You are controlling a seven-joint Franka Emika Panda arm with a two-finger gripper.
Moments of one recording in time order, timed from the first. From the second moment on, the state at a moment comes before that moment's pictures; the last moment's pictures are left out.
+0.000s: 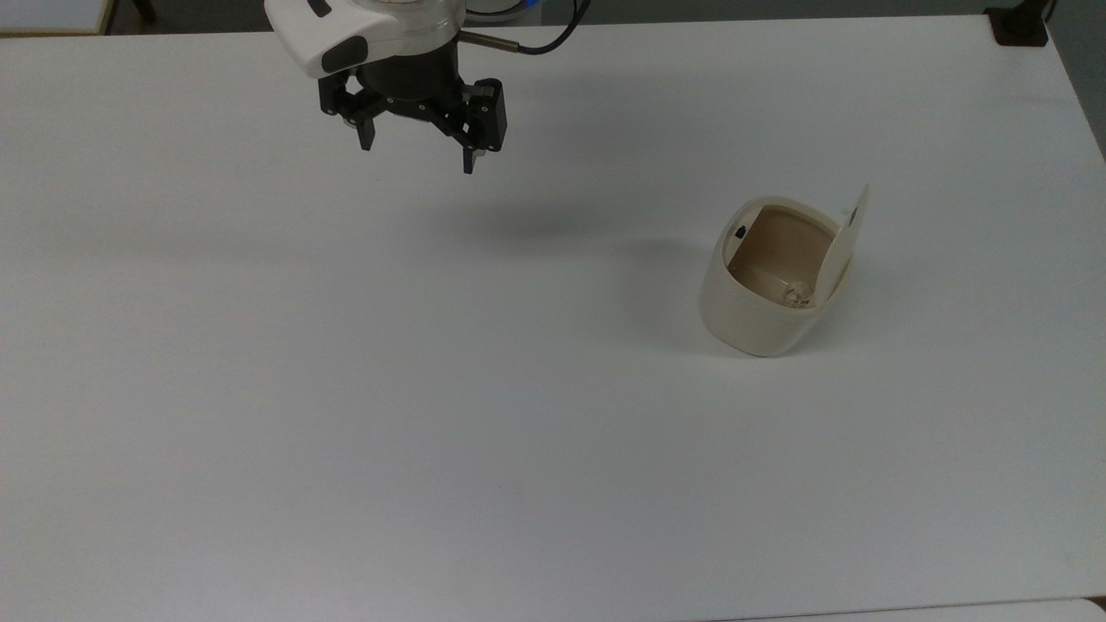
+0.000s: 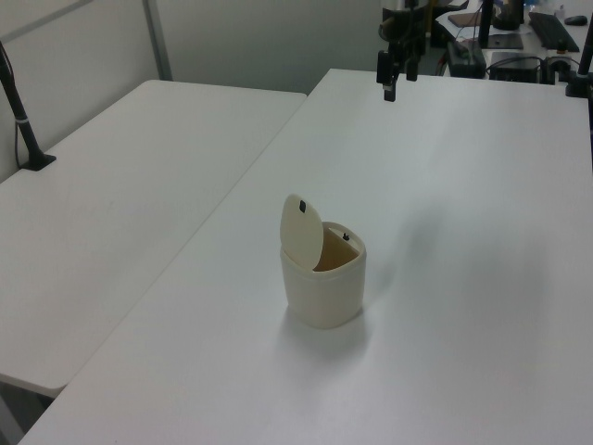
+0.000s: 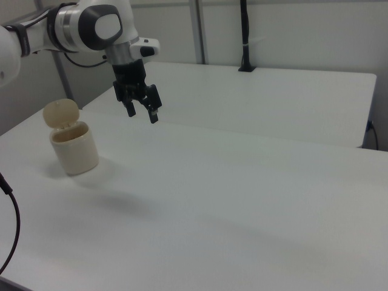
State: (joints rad) arm 0.22 0.26 -0.23 -1.42 -0.02 1.69 0.18
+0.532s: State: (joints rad) arm 0.22 0.26 -0.23 -1.42 0.04 1.69 0.18
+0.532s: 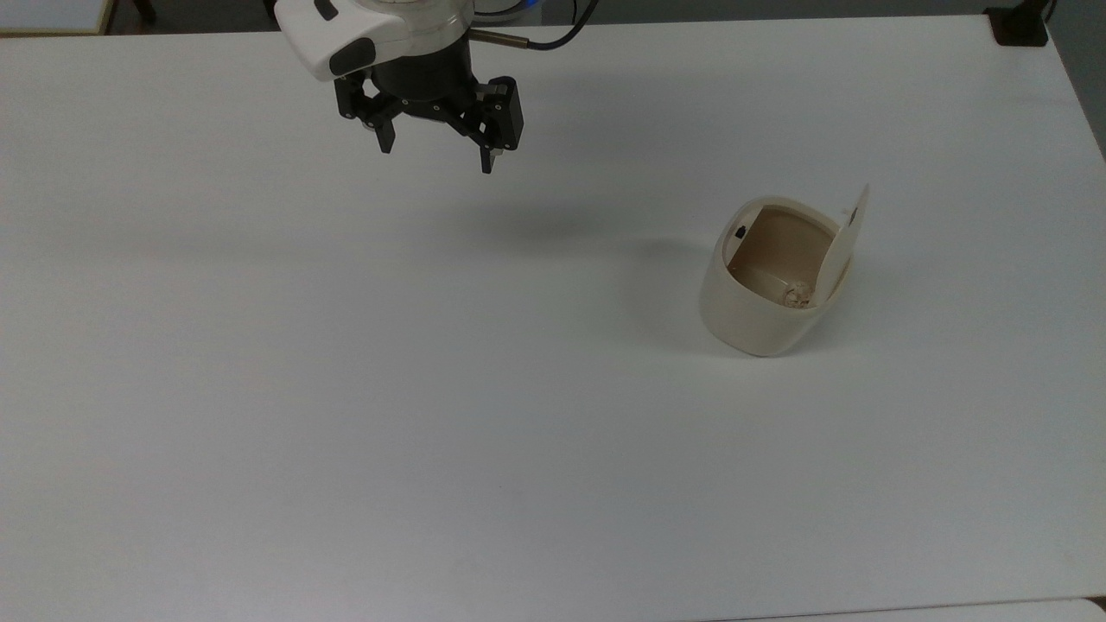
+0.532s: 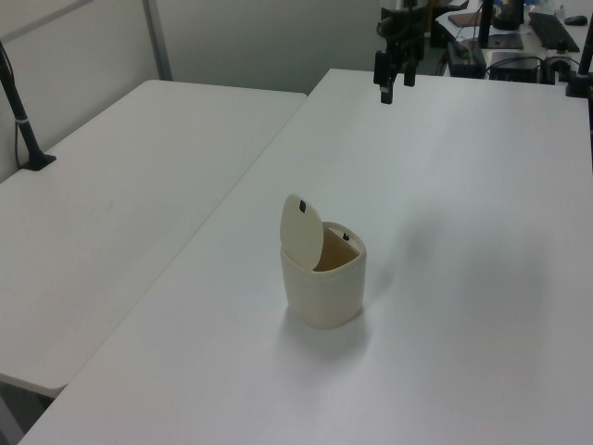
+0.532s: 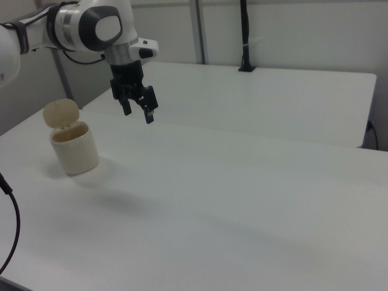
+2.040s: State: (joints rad) arm 0.31 0.26 -0.18 -1.34 0.10 1.69 -0.64
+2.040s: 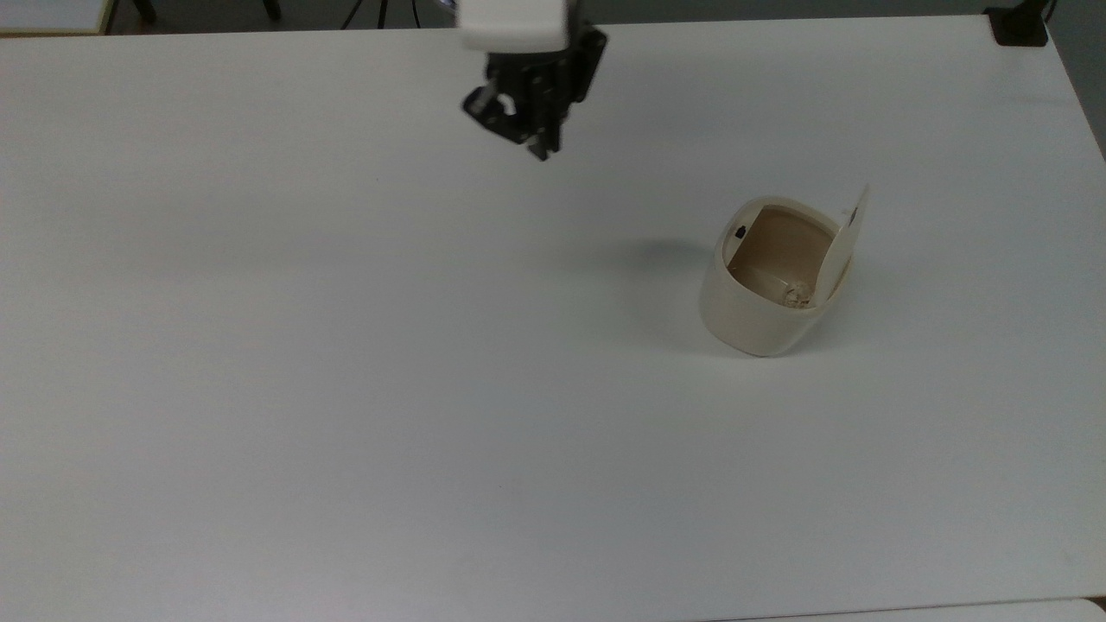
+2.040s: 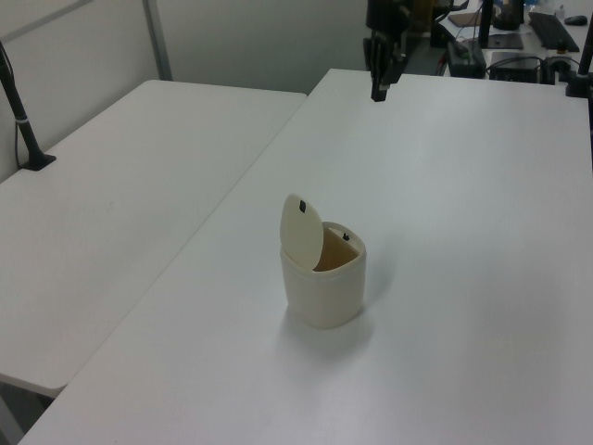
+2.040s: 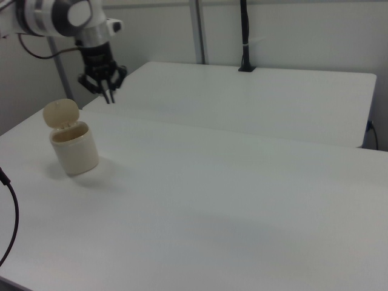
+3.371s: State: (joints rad) arm 0.65 0.42 -0.17 -1.34 0.10 2.21 -0.42
